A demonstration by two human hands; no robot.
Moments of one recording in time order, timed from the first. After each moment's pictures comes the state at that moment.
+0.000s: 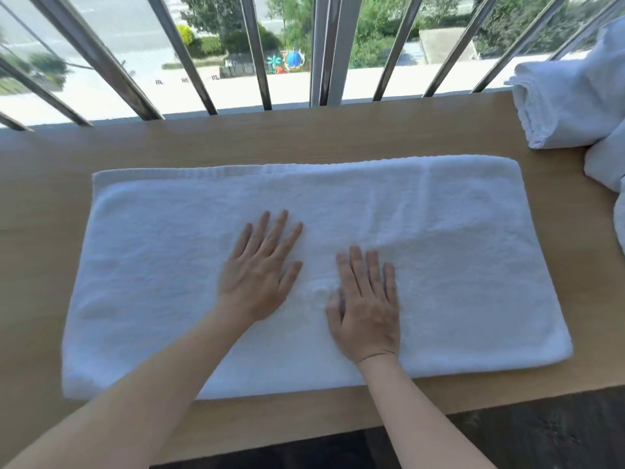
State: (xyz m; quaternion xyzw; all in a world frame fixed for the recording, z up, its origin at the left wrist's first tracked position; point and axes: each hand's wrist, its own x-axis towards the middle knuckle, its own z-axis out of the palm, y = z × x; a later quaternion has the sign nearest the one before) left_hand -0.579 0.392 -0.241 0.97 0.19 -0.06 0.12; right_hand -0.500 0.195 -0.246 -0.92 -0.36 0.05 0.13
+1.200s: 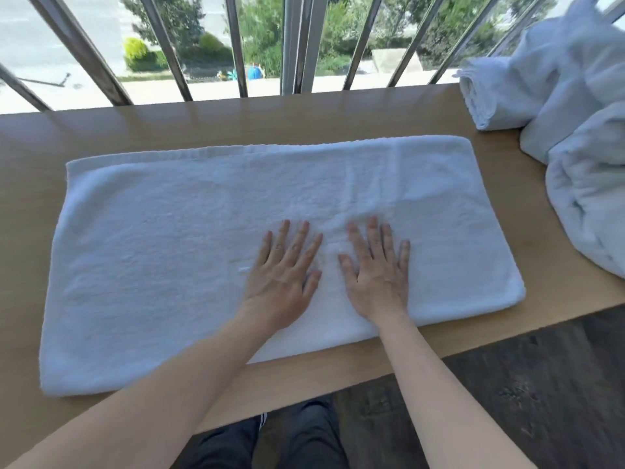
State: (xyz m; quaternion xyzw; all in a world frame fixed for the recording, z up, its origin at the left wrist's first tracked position) left_hand -0.595 0.325 -0.253 0.98 0.11 -0.06 0.13; right_hand -0.484 0.162 -0.240 -0.95 -0.28 0.14 0.02
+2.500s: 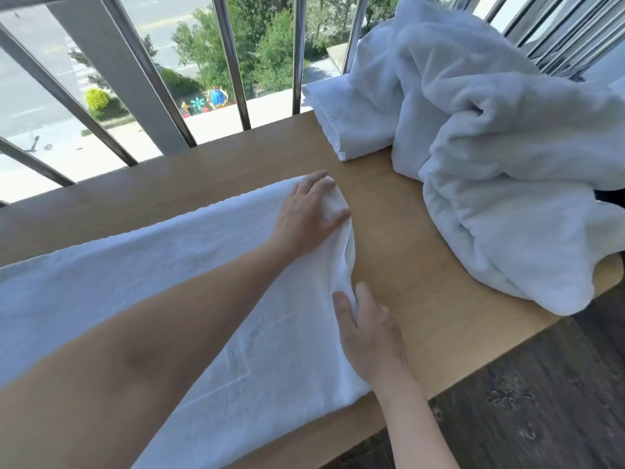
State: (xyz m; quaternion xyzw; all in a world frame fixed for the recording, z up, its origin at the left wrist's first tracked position) left_hand -0.228 0.190 -0.240 0.93 0.07 0.05 0.35; right_hand -0.338 0.005 -0.193 -0.90 -0.10 0.21 0.36
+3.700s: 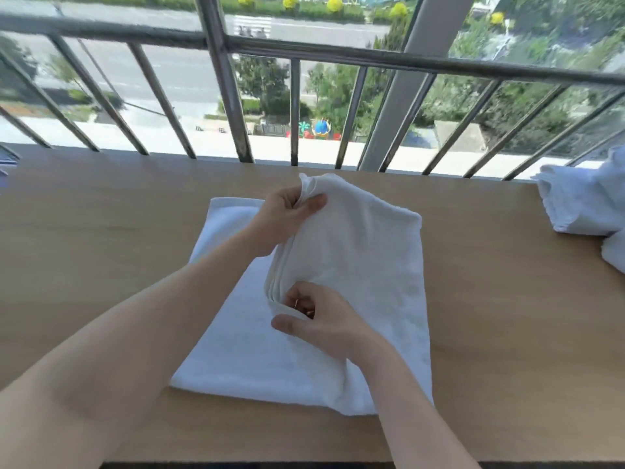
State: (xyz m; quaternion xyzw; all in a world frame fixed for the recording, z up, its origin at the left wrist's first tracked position) left_hand -0.572 0.511 -0.125 0.65 0.29 0.11 0.69; right_hand -0.558 0.323 -0.133 -0.72 -0.38 0.47 0.34
